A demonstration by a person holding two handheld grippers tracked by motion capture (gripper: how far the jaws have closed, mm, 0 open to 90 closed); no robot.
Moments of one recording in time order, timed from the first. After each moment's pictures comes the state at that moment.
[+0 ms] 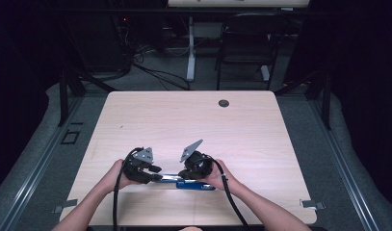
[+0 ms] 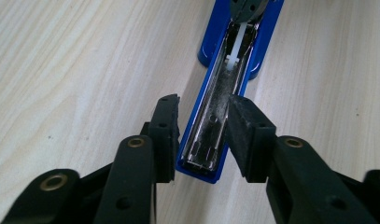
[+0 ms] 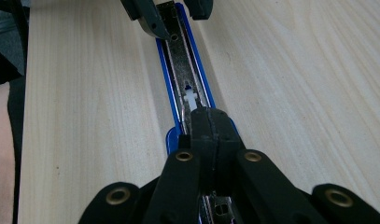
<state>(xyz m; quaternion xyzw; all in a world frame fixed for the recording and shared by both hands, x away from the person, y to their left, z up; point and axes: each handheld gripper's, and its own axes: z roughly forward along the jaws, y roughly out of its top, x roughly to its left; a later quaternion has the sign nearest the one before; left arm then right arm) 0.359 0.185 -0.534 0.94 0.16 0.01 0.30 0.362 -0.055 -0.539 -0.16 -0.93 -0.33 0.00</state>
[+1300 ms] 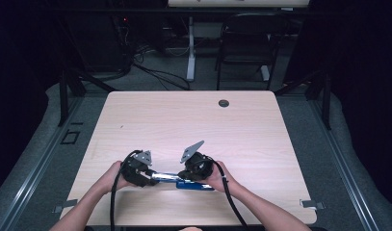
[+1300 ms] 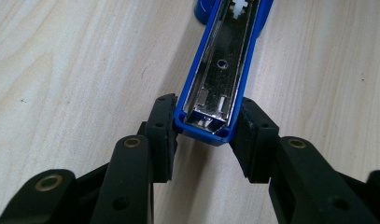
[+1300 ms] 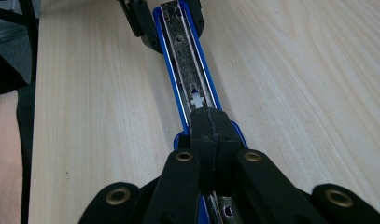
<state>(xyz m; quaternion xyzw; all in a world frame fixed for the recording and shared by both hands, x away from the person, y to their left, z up) 0.361 0.191 -0.546 0.95 0.16 -0.02 0.27 0.356 -0.057 -0.536 -0.16 -0.92 -0.35 0.00</state>
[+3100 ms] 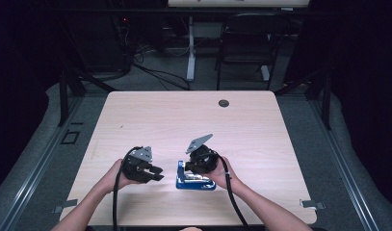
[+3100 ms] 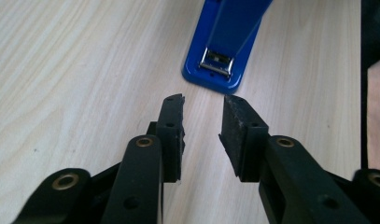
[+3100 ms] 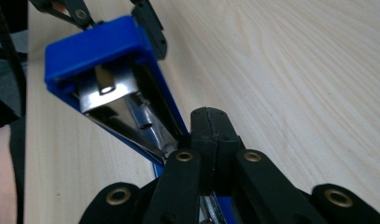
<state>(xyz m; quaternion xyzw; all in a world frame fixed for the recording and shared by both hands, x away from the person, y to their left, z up) 0.357 0.180 -0.528 0.93 0.15 -0.01 0.33 0.366 -0.072 -0.522 -0.21 -0.90 -0.38 -0.02</state>
